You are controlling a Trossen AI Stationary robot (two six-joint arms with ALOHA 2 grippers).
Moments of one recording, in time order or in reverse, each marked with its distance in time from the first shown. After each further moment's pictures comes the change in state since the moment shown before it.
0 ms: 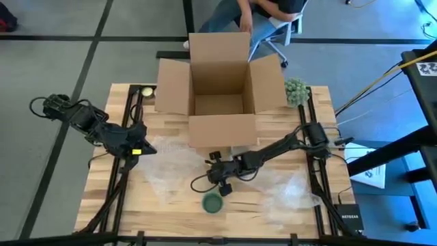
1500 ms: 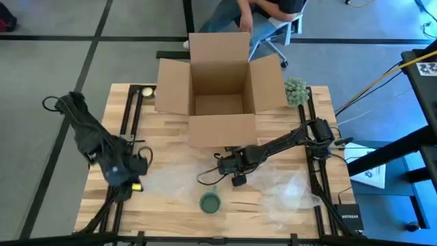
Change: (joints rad) left arm -0.361 0.238 0.000 0.008 0.250 -0.320; right arm -0.023 -0.090 0.018 -0.549 0.134 0.087
